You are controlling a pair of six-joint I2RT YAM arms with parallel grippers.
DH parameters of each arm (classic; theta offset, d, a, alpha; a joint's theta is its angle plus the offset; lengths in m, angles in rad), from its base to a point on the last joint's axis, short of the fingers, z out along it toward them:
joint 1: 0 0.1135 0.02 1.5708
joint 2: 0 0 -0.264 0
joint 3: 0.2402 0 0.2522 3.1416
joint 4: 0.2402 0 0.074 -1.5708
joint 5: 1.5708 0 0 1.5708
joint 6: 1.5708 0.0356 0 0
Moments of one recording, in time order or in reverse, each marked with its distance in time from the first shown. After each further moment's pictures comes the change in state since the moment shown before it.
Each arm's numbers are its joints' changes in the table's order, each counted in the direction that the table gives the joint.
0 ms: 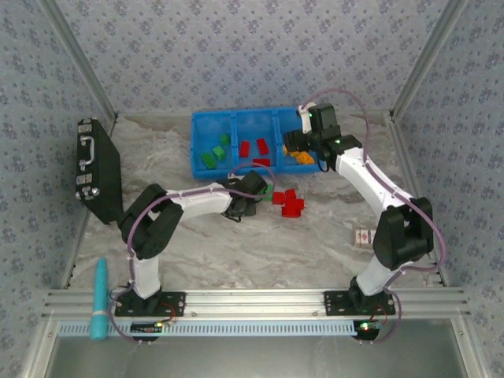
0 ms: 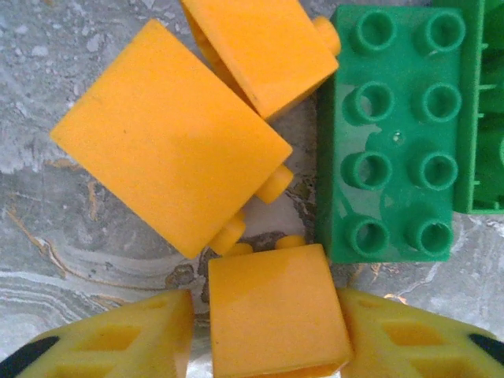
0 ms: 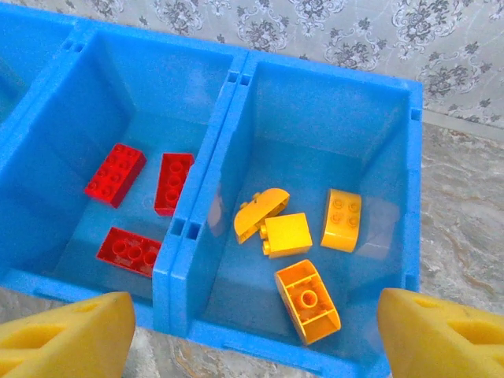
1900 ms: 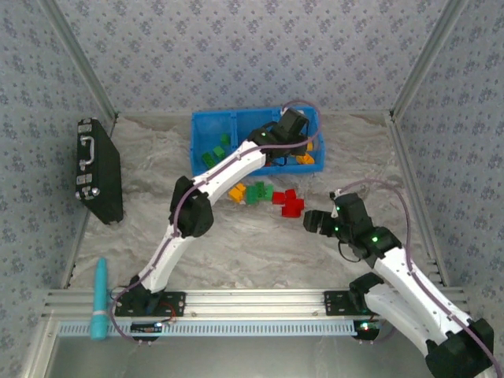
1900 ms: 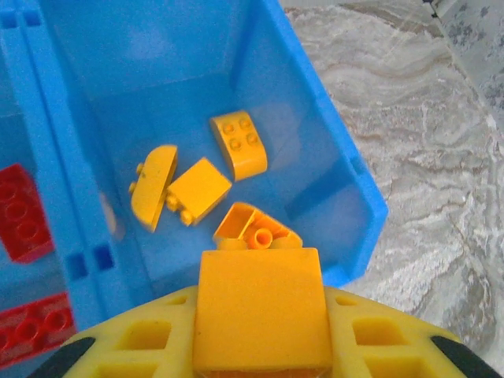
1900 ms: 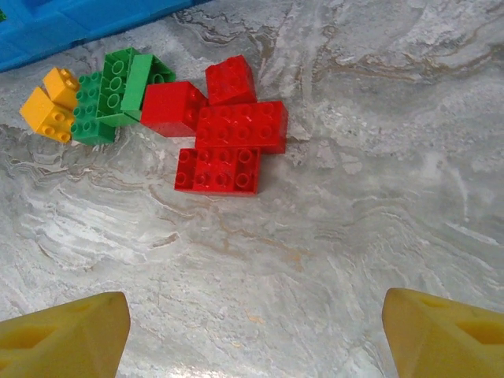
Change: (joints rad) left arm -0.002 -0.523 1.227 0.185 0.077 0.320; right arm 0.097 0.896 -0.862 0.187 -0.089 0.533
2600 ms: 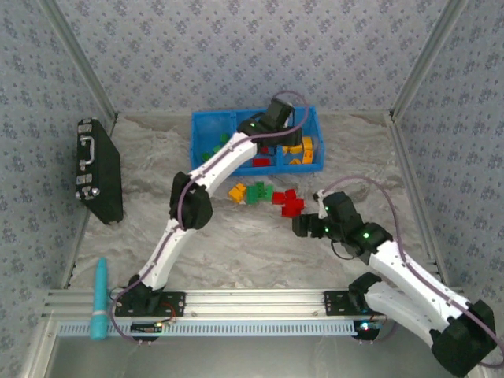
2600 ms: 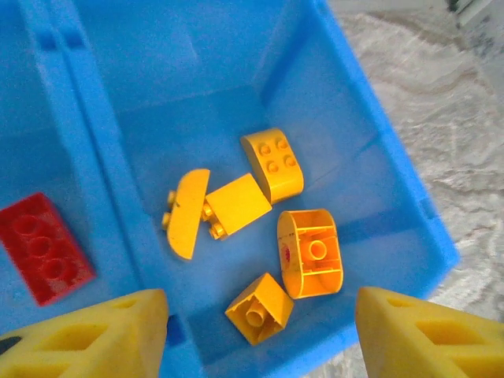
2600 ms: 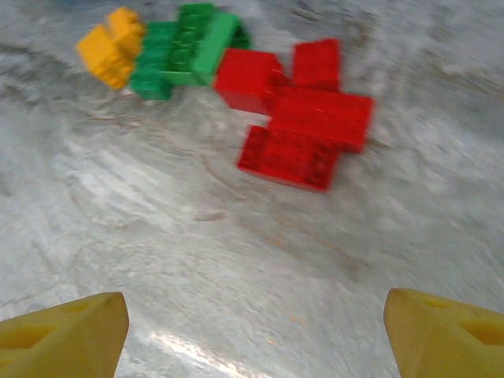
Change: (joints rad) left arm 0.113 -0.021 0.066 0.041 0.124 0.045; right arm 0.129 -0.124 0.048 -0.084 -0.045 -0.142
